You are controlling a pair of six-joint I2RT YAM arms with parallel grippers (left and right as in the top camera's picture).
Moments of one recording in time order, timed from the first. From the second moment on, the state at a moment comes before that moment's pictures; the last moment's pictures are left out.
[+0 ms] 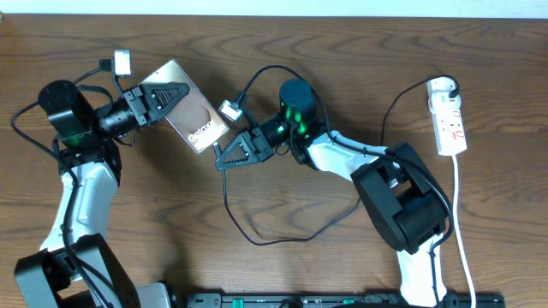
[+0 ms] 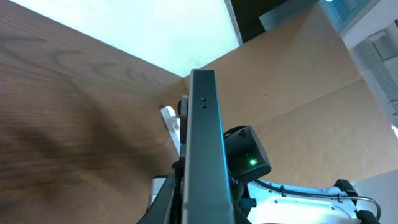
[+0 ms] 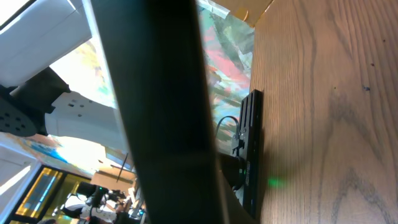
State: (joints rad) left arm 0.32 1.51 0.87 0.50 1.39 -0.91; right arm 0.61 2.14 1.26 0.86 -1.55 1.07
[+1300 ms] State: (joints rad) left arm 0.29 1.51 0.87 0.49 1.46 -0.92; right arm 0.54 2.14 1.26 0.83 -1.53 1.07
